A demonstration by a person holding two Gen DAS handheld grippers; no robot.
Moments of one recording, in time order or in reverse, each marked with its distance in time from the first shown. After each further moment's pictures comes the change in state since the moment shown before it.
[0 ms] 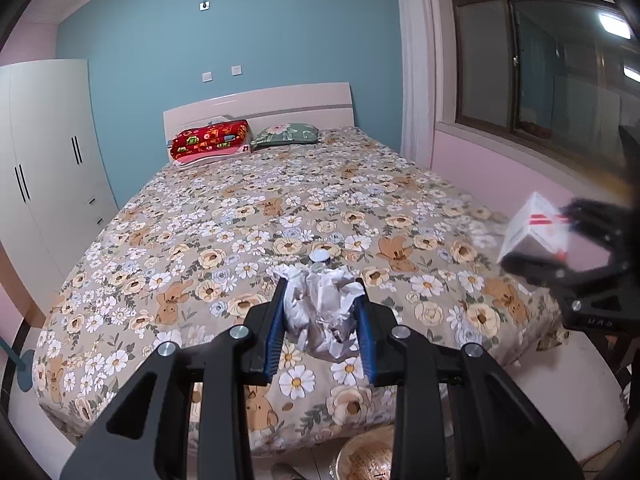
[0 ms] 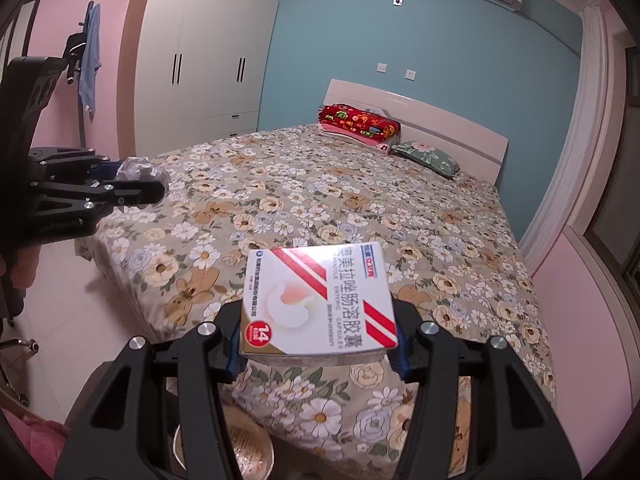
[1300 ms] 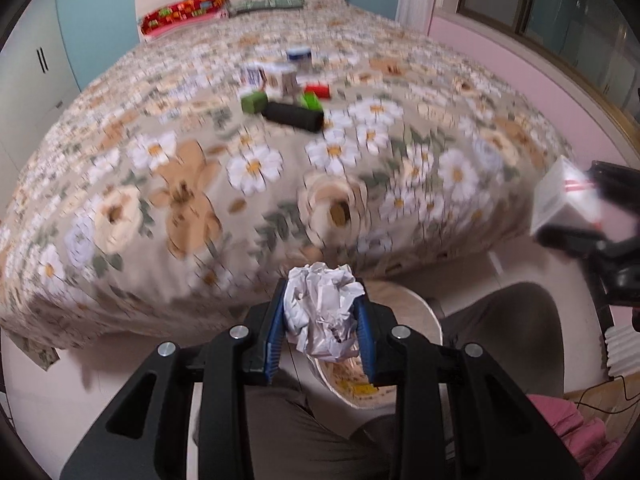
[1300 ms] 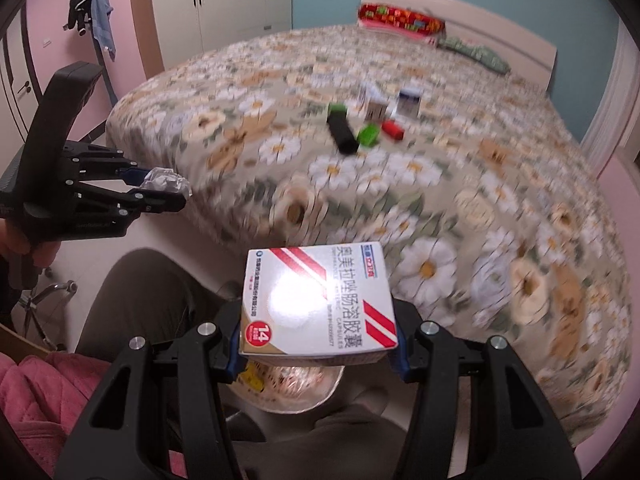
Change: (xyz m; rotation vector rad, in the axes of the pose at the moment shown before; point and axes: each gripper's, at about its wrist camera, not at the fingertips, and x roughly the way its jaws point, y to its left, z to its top) left arm 0.085 -0.012 -0.207 -0.039 0.459 -0.102; right arm 0.076 0.070 -0.181 0.057 0.348 0.197
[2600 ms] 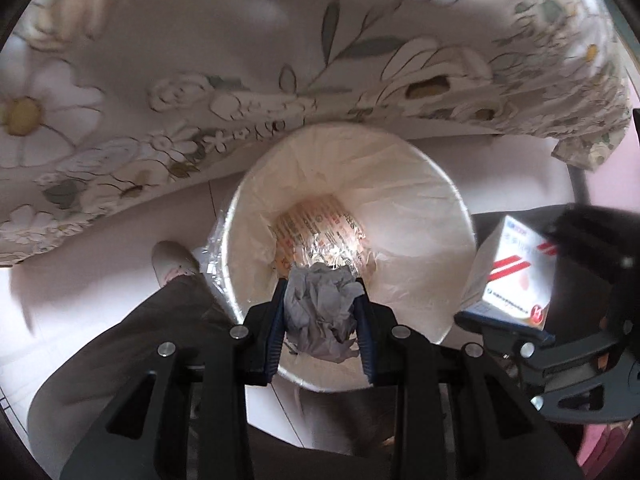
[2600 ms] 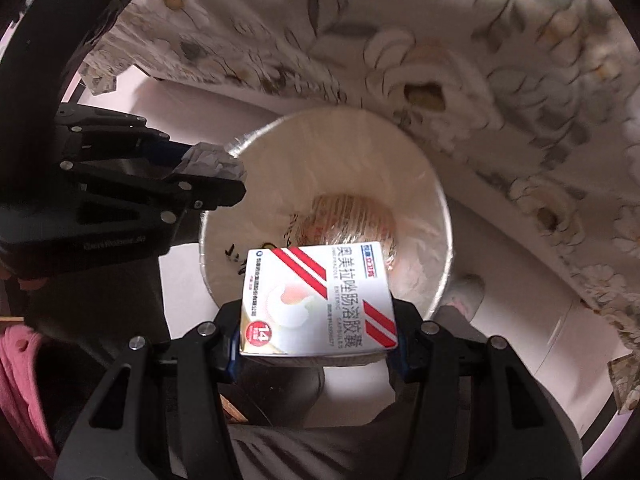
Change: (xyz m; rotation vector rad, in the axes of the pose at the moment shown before) left arm 0.236 -0.032 -0.086 -0.068 0.487 -0.140; right arm 0.238 0.013 -0.123 0.156 0.516 0.194
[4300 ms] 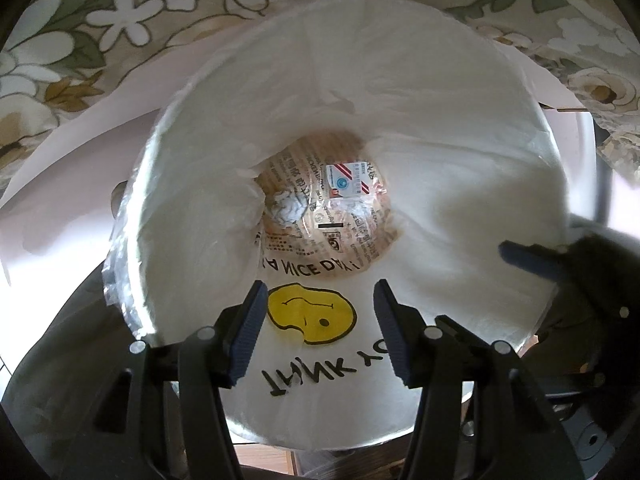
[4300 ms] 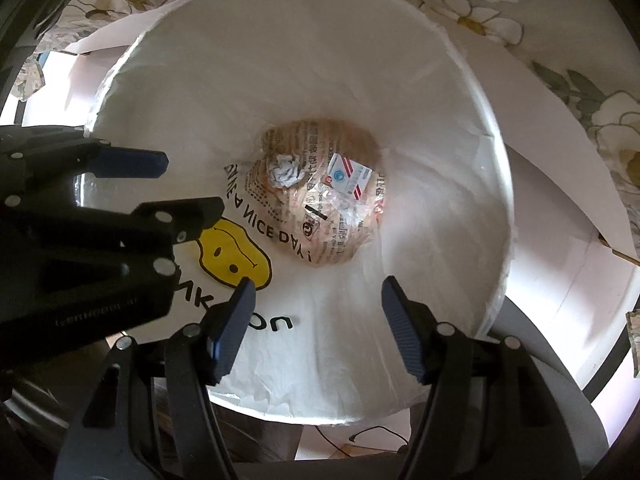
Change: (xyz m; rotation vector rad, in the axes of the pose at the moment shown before) left arm 0.119 0.014 0.025 -0.121 0.288 -0.008; right arm 0.104 -0.034 0.013 0.162 0.272 -0.057
